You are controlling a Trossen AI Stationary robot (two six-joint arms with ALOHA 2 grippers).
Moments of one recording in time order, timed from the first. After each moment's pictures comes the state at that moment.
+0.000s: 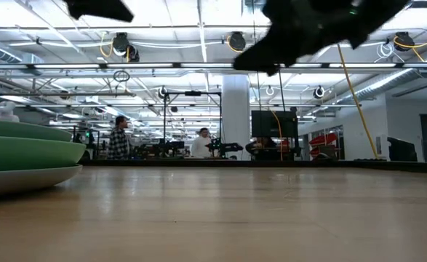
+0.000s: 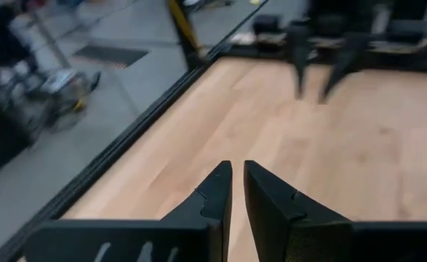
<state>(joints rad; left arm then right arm) -0.46 1.05 0.86 -0.44 -0.89 -0.36 -0.02 1.38 0.70 0.34 -0.05 -0.06</state>
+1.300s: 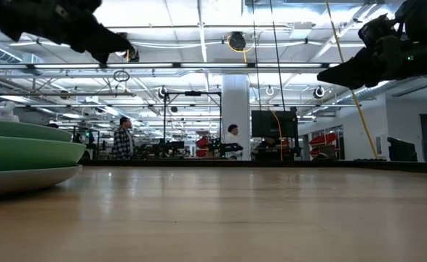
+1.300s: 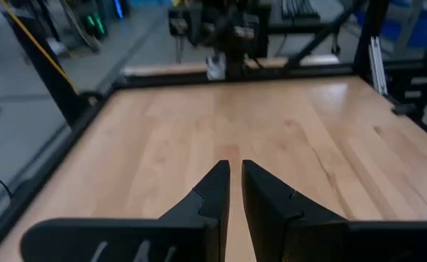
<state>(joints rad) 0.25 0.68 0.46 -0.04 0.26 0.14 -0.30 0.36 0.08 0.19 -0.06 -0.12</state>
